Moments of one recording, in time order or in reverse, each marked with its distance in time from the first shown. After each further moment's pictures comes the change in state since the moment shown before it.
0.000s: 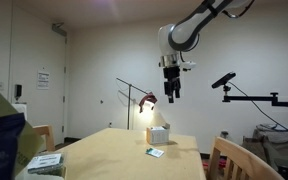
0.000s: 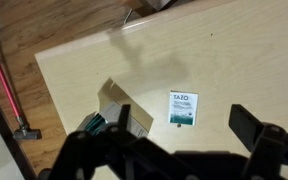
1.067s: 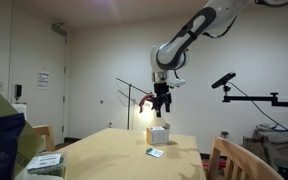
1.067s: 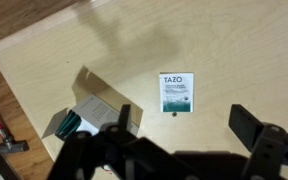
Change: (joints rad) arm 0.000 0.246 -0.019 0.170 0.110 0.093 0.027
